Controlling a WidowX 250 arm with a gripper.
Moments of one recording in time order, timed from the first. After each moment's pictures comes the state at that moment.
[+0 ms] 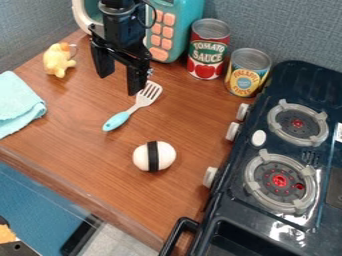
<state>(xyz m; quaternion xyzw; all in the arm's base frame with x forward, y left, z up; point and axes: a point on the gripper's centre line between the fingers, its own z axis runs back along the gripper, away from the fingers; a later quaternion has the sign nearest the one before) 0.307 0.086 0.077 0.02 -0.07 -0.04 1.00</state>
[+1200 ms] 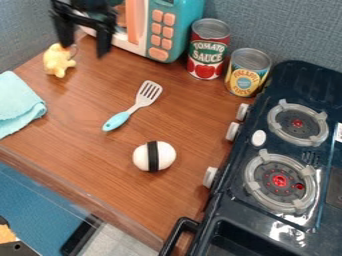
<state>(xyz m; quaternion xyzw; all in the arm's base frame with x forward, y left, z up) 0.308 0.161 0.099 0.00 0.01 0.11 0.99</state>
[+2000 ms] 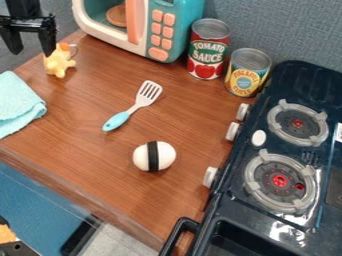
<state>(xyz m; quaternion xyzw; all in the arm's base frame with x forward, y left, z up) 0.319 0.268 0.044 -0.02 -0.04 0.21 0.98</state>
